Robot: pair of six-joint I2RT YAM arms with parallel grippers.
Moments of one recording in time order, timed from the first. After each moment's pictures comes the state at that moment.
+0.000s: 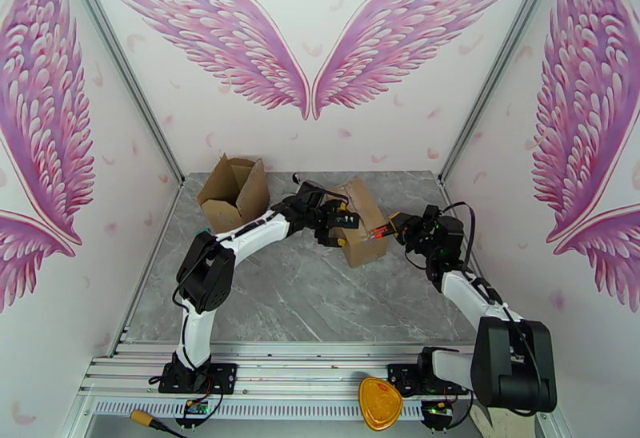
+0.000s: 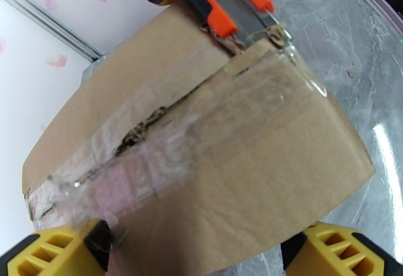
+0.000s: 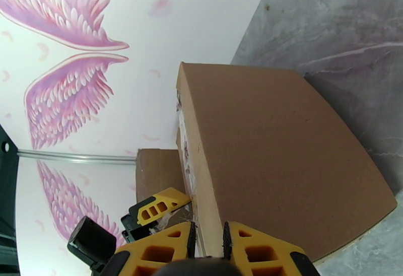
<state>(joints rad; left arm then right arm) -0.67 2.06 1.66 -0.30 0.51 1.00 -0.11 1.29 0.63 0.34 -0.67 1.18</state>
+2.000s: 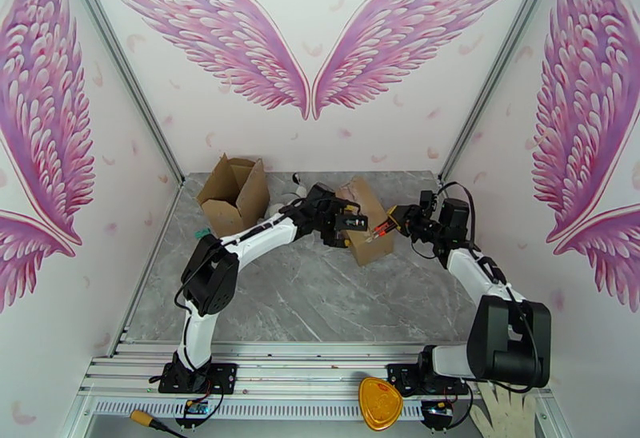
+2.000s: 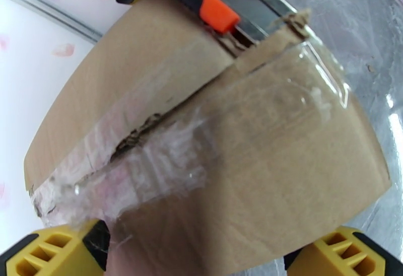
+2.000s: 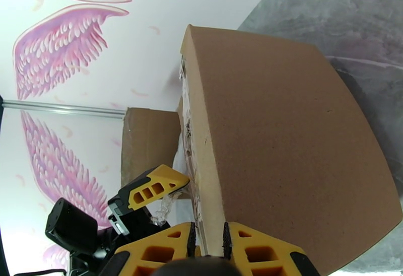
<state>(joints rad) -0.74 2.06 1.69 -0.29 0.28 0.99 -0.16 1.40 0.84 0.10 -0.84 0.93</state>
